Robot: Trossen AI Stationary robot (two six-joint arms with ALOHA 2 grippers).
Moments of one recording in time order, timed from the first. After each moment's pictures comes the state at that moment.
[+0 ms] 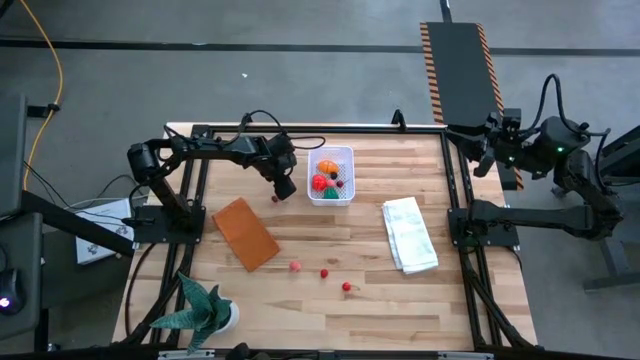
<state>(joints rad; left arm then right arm) 0.62 1.69 0.96 -0.50 0.15 -0.06 -0.31 0.58 1.16 -0.61 0.10 0.37</state>
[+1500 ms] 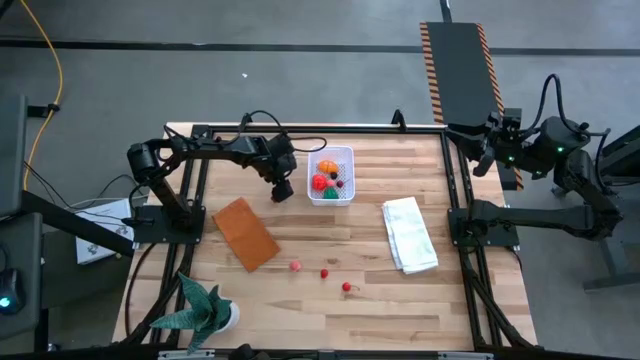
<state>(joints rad) 0.62 1.69 0.96 -0.52 0.19 0.05 -0.31 0.58 1.16 -0.61 0.11 0.36</state>
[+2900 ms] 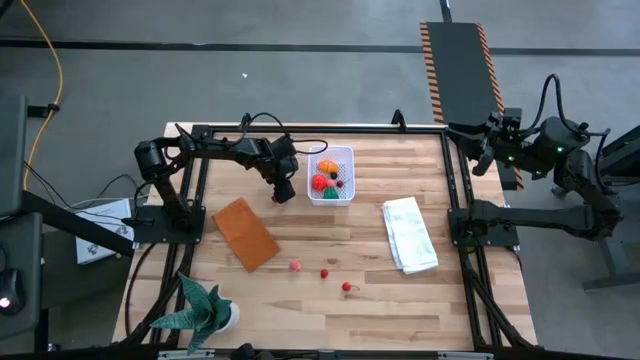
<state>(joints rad) 0.62 1.74 0.96 -0.49 0.19 0.02 -0.31 0.58 1.16 -0.61 0.13 0.36</state>
